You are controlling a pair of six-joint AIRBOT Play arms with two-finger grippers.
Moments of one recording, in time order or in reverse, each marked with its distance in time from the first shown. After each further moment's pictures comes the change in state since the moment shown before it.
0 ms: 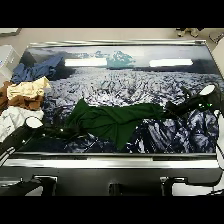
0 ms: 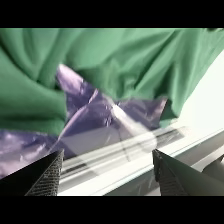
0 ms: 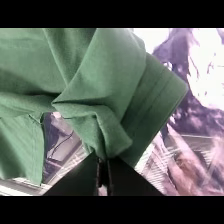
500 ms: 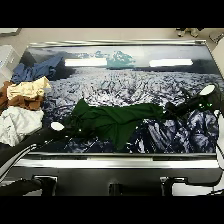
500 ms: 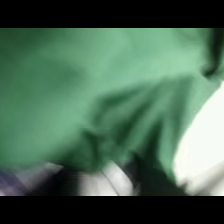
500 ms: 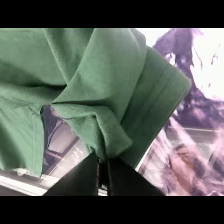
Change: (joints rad) left arm -0.233 -0.224 0.002 -0.296 0.418 0.048; right arm 0.000 0.000 0.000 0.002 0.041 -0.003
